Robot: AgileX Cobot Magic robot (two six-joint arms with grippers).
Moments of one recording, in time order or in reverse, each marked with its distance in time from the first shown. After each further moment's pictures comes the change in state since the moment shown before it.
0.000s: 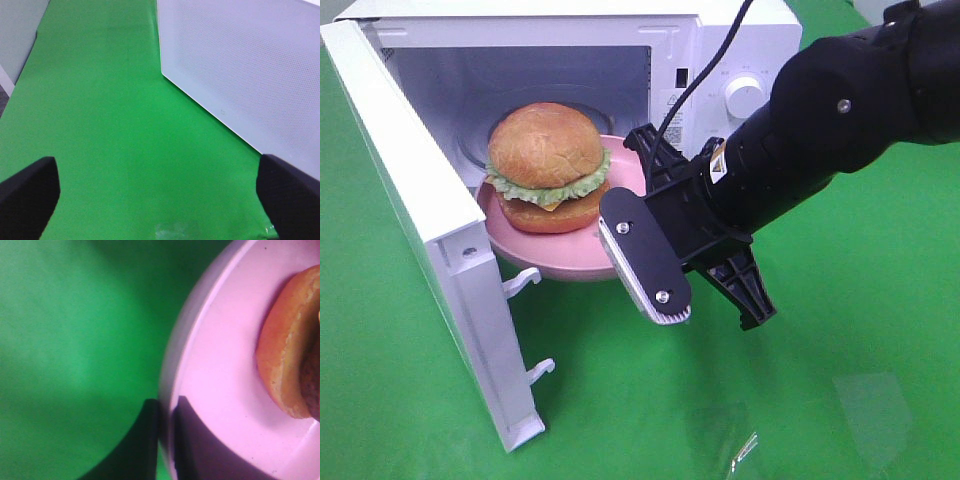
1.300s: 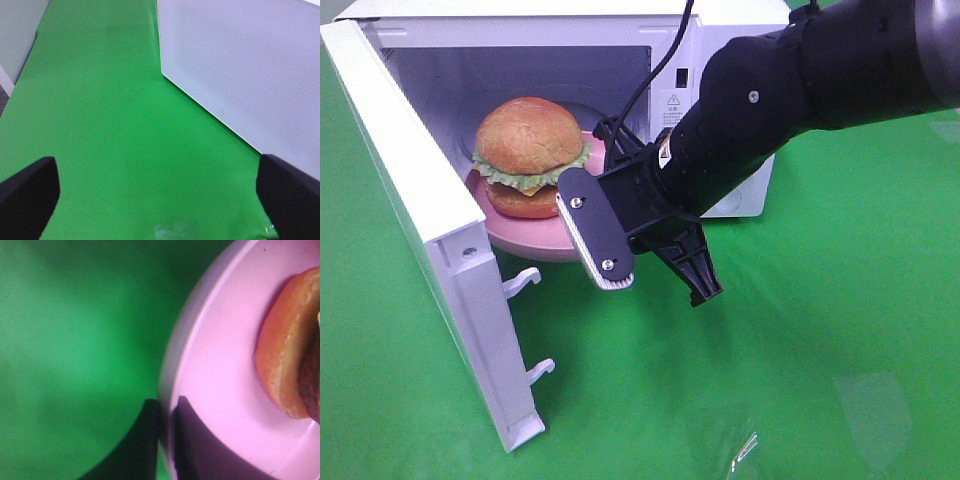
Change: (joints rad) left arm 0.000 0.000 0.000 0.000 0.000 0.000; right arm 0.000 0.163 -0.163 0.000 0.004 0.047
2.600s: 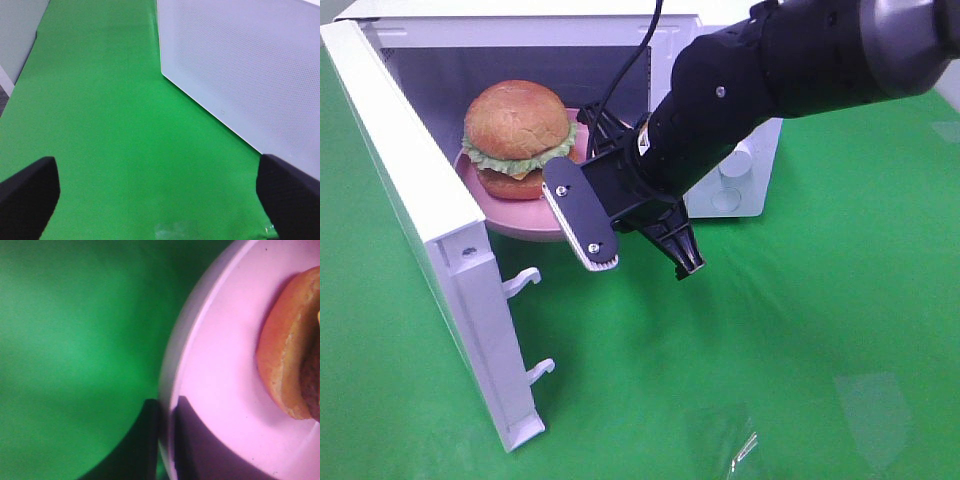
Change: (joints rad) left arm 0.000 0.000 0.000 0.000 0.000 0.000; right arm 0.000 0.076 -0.105 -0.113 -0.003 0.033
